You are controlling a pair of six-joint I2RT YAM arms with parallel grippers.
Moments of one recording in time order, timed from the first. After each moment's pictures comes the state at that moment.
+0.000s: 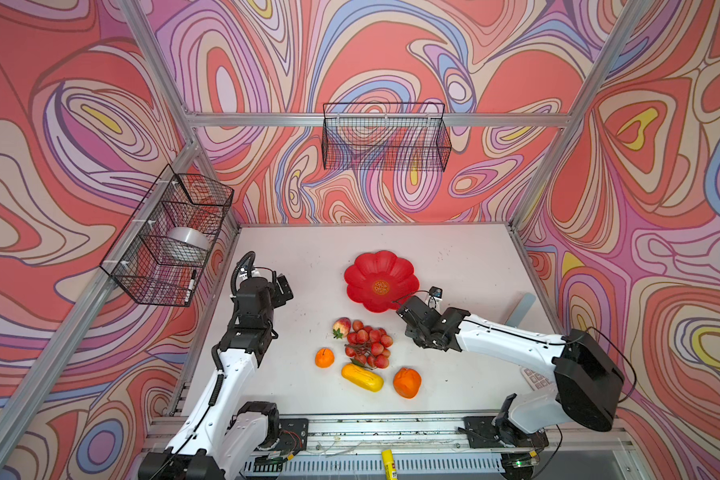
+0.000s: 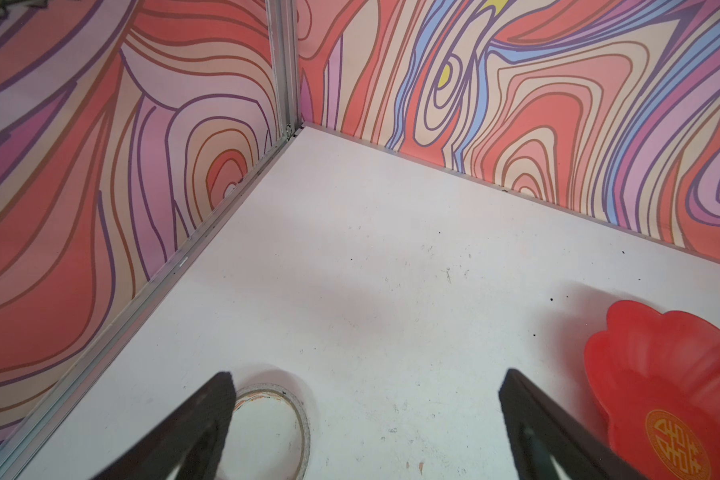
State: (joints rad) left arm -0.05 0.93 0.63 -0.12 -0.29 -0.31; right arm 0.84 1.46 0.97 -0.63 0.44 1.02
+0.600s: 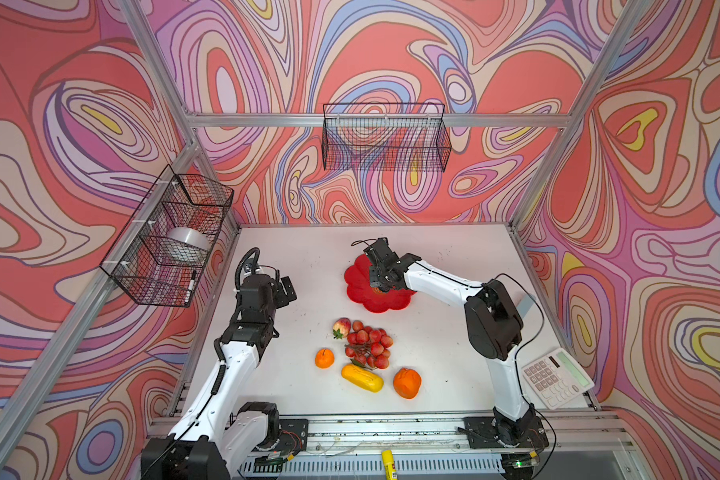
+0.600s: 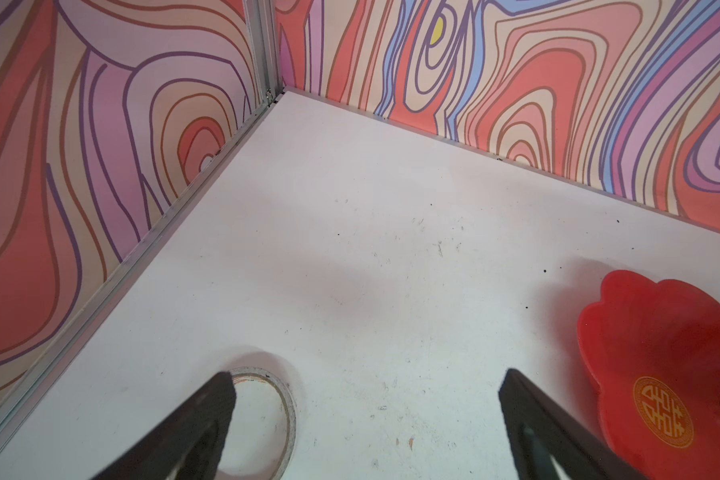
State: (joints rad) left arm -0.05 1.00 0.67 -0.17 -0.23 -0.33; right arm 0.66 2.18 1.75 -0.60 0.26 0.49
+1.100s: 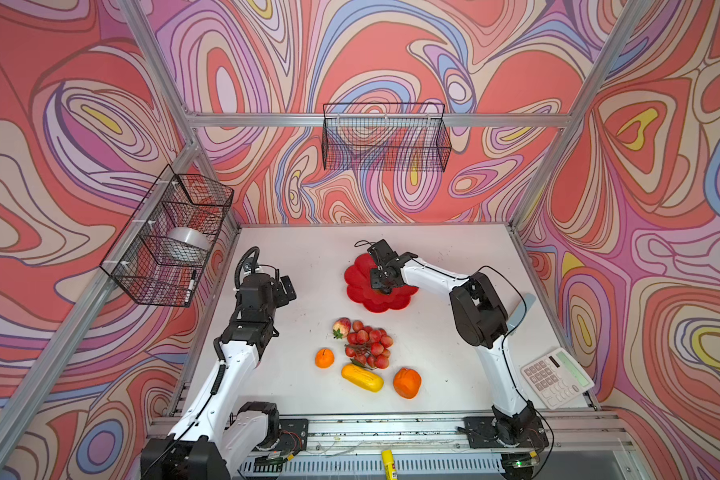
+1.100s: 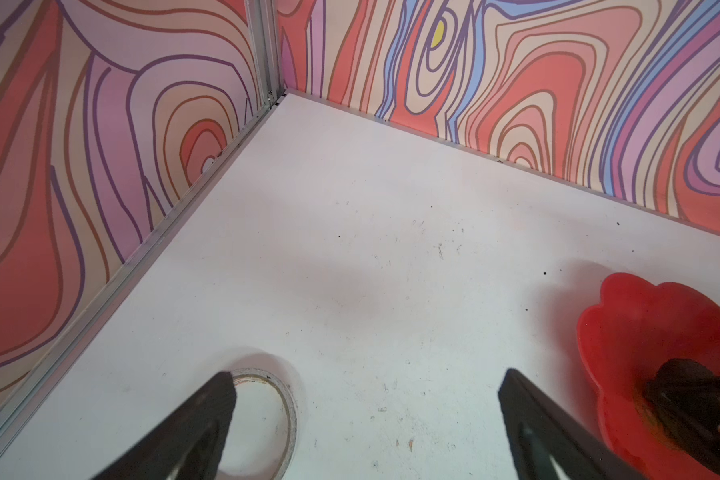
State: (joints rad) left arm -0.05 1.00 0.67 -0.19 -0.25 -0.33; right arm 0.61 2.28 1.82 -0.60 0.16 0.46
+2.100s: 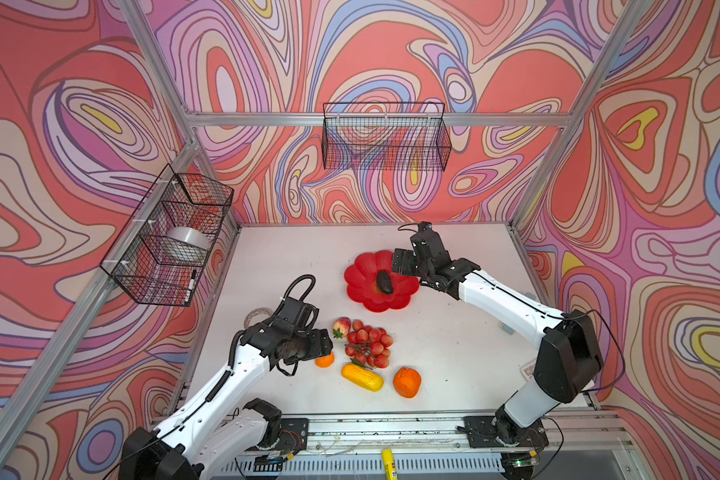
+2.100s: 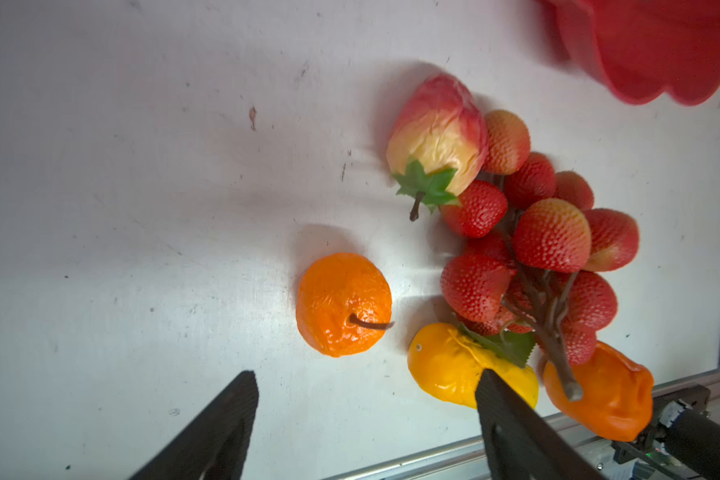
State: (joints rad) left arm -0.46 0.99 0.69 -0.87 0.13 -0.67; right arm 0.56 1.64 1.33 -0.37 0.22 0.54
